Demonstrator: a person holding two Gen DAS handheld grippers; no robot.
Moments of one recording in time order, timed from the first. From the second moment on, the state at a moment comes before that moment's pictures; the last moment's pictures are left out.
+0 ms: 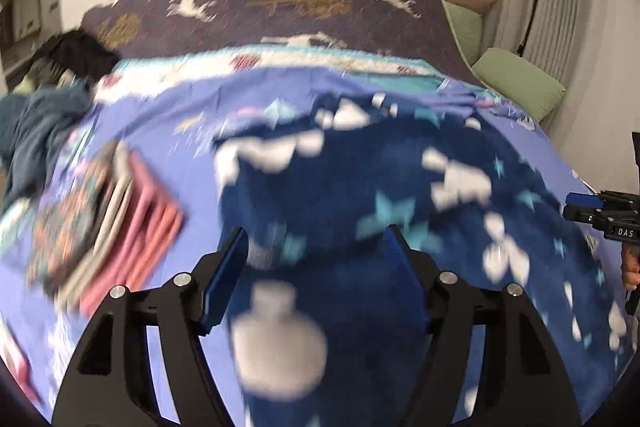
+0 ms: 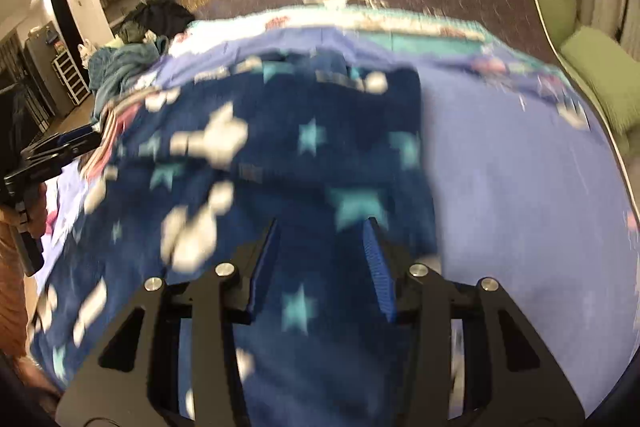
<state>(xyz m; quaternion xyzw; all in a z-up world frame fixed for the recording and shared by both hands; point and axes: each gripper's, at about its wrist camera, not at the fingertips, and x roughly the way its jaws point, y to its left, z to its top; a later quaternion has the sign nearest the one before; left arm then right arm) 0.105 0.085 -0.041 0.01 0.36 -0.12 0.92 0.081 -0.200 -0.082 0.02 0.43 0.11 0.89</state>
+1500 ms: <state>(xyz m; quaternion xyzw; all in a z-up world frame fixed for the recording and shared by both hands) -0.140 0.159 -0.110 -0.16 0.41 -0.15 0.88 -0.160 -0.245 -0.091 0.20 0.43 0.11 0.87</state>
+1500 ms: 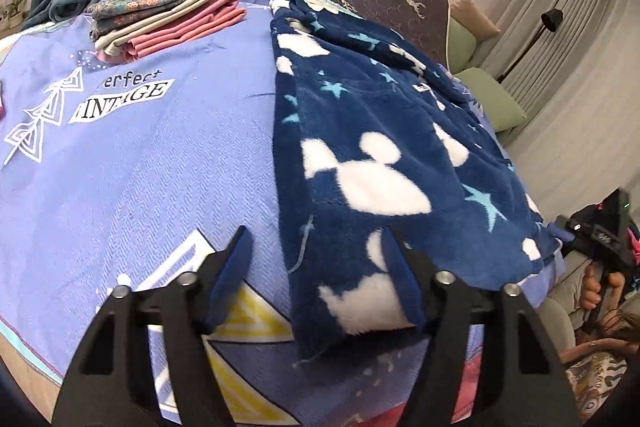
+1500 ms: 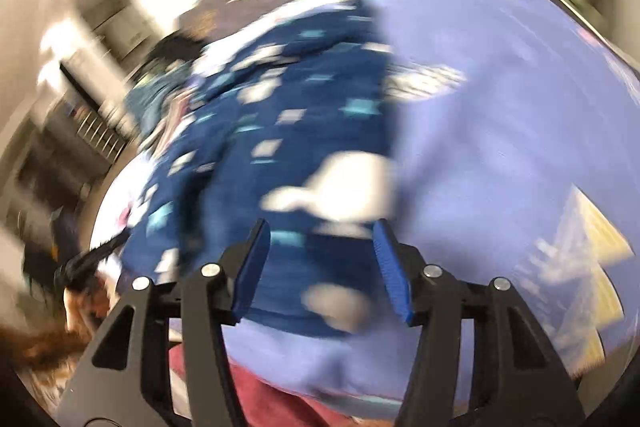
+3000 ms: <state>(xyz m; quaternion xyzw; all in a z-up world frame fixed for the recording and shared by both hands) -0.155 0.146 0.042 -0.17 0.21 -0.19 0.94 -0.177 -0.252 0.034 0.19 0.23 0.16 0.94</state>
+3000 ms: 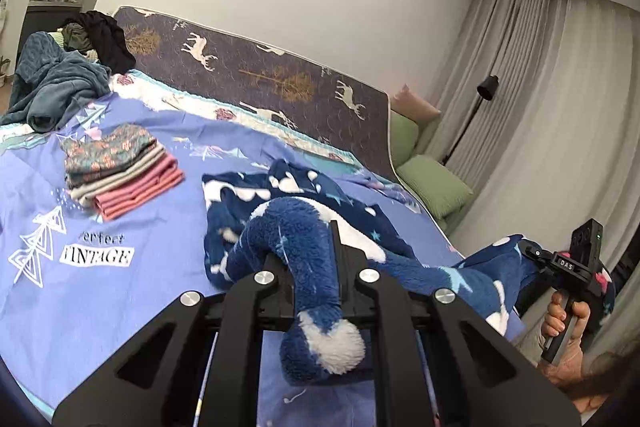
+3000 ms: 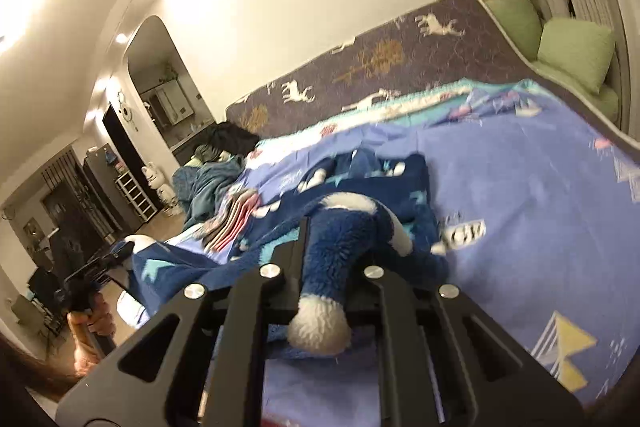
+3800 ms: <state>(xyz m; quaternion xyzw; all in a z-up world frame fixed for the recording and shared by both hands) 0.010 0.125 0.071 -0.15 0.23 -0.15 0.95 -0.009 -0.253 0.045 0.16 0.24 0.11 0.95</state>
